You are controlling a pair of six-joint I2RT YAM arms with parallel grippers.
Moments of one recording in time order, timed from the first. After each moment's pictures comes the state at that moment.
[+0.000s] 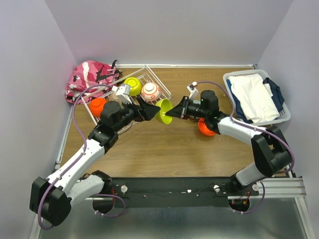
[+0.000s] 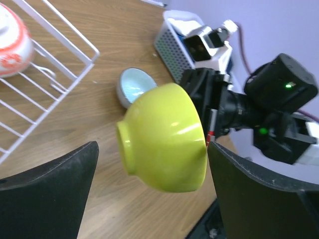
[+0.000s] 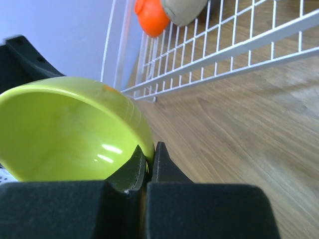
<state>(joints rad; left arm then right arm) -0.49 0.99 0.69 0.20 0.27 -0.74 0.51 1.55 0.83 0.47 -0.64 0.84</state>
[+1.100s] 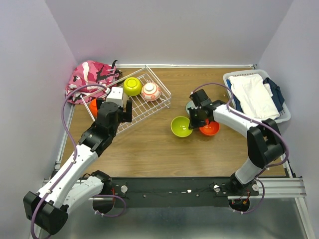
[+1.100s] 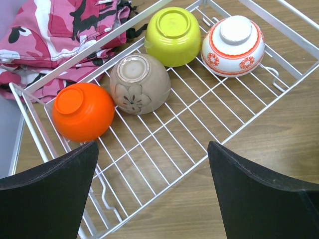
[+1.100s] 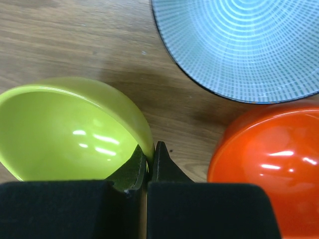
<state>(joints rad) -0.49 0.87 0.80 -0.29 -0.44 -0.07 0.51 1.64 1.11 -0.57 -0.08 0.36</state>
